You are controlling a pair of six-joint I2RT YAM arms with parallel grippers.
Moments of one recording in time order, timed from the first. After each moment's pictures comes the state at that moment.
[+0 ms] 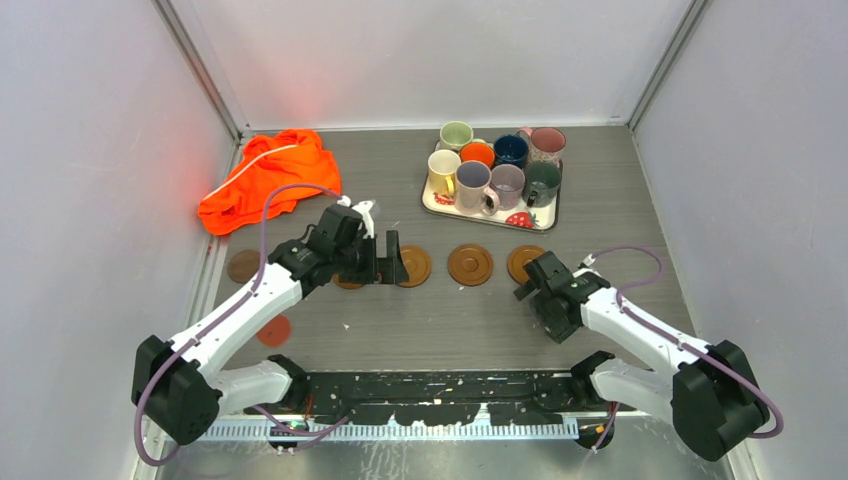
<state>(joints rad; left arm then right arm) -0.58 1.14 0.89 -0.60 0.18 -0.53 0.50 1.06 0.51 -0.74 0.29 1.39</state>
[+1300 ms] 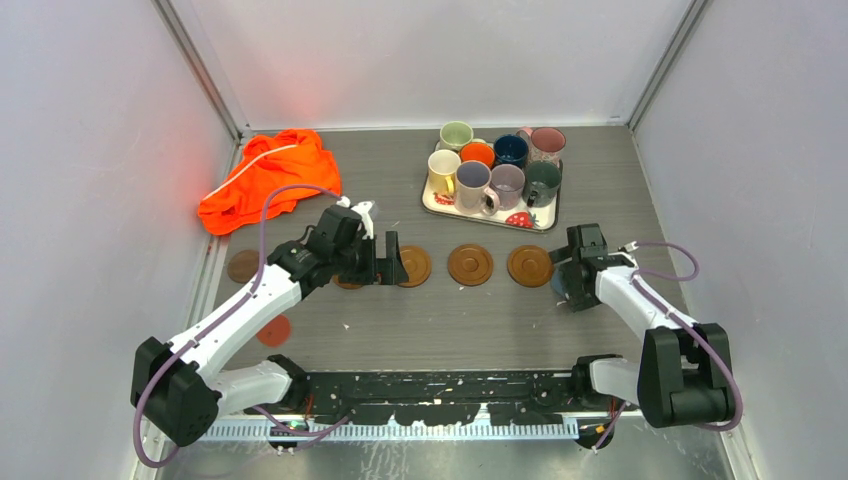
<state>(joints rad) -0.58 1.13 0.89 -0.60 0.18 -0.53 0.08 1.20 0.57 -0.51 0.29 1.32</state>
